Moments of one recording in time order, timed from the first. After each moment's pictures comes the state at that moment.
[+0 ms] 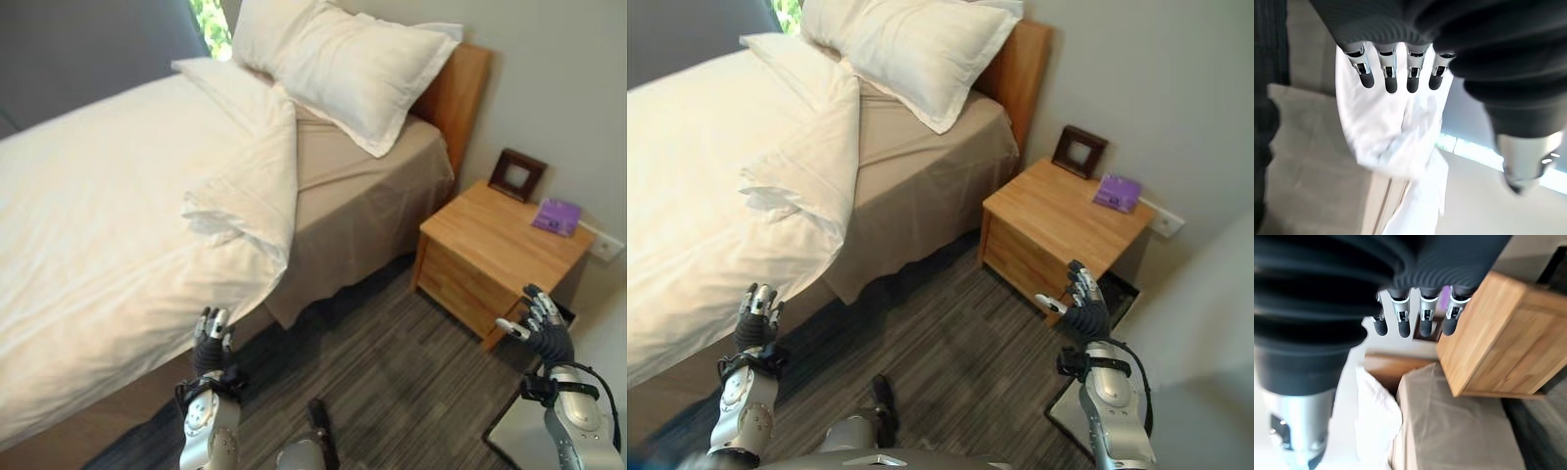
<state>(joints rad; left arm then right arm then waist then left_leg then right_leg) 0.12 0.17 0.13 0.33 -0.65 -0.24 0.10 0.22 -0.39 -0.06 0.05 0.25 -0.17 -0.07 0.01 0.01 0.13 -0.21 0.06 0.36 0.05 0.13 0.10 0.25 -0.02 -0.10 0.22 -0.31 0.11</state>
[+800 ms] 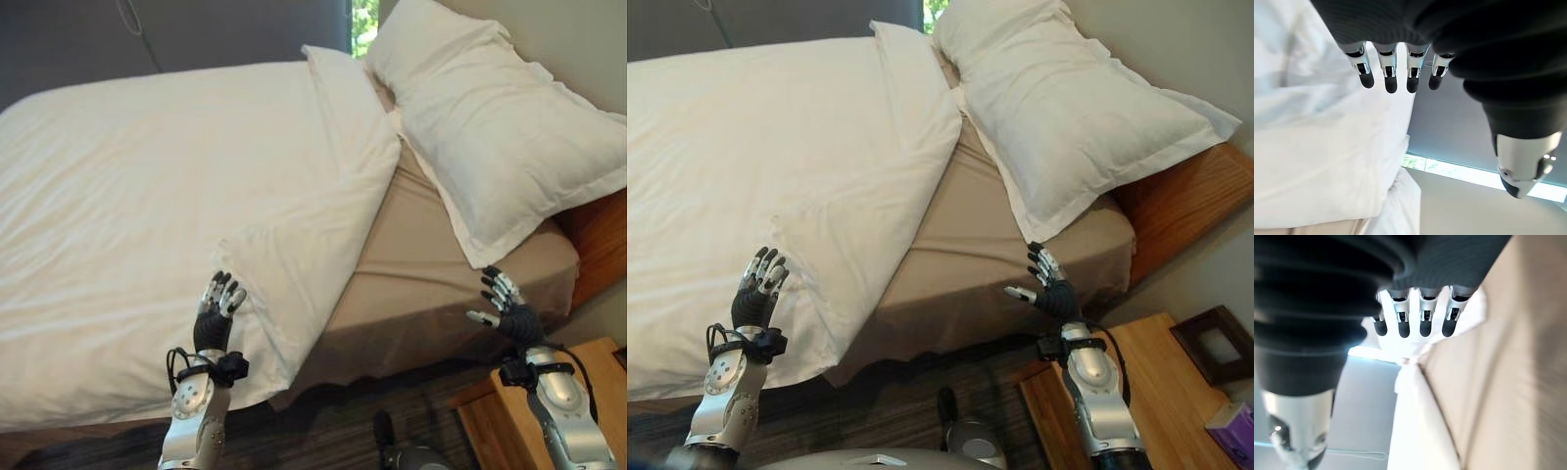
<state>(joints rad) 0.12 0.32 0.09 0.10 -0.54 -0.23 0.03 0.14 -0.41 -0.03 0.01 0.24 -0.18 0.04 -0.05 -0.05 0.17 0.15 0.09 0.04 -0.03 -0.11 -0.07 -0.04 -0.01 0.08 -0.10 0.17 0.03</state>
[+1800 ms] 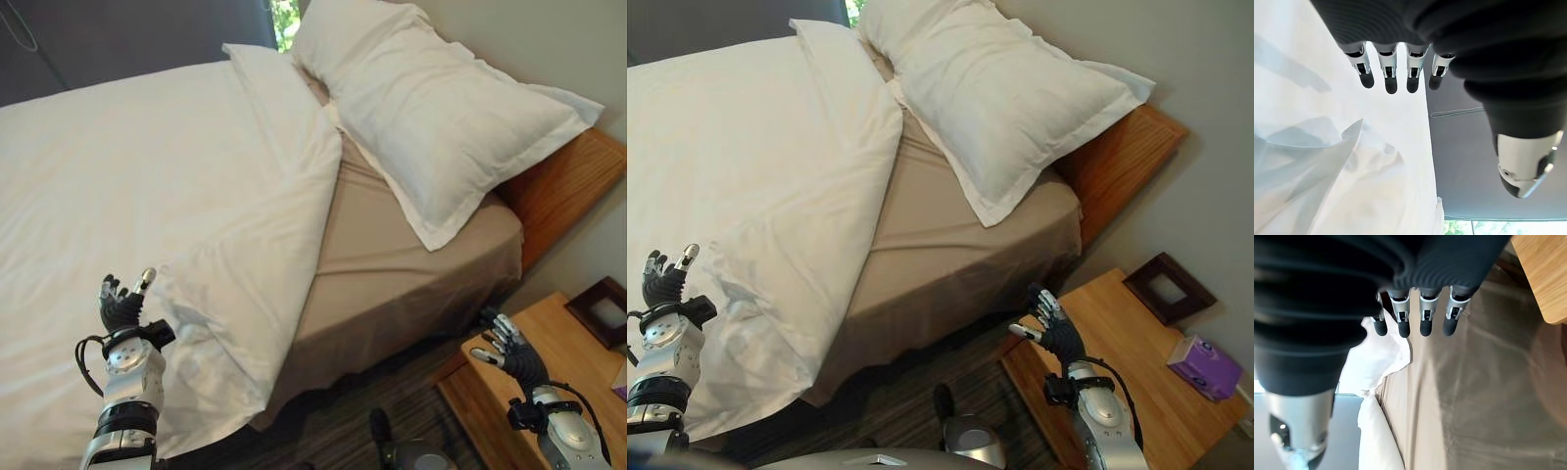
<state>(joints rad) -0.24 0.57 0.21 0.78 -0.51 -0.21 0.29 0.33 -0.42 0.02 0.00 0.32 -0.15 0.09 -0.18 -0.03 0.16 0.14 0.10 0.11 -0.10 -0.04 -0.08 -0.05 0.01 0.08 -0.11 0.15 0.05</state>
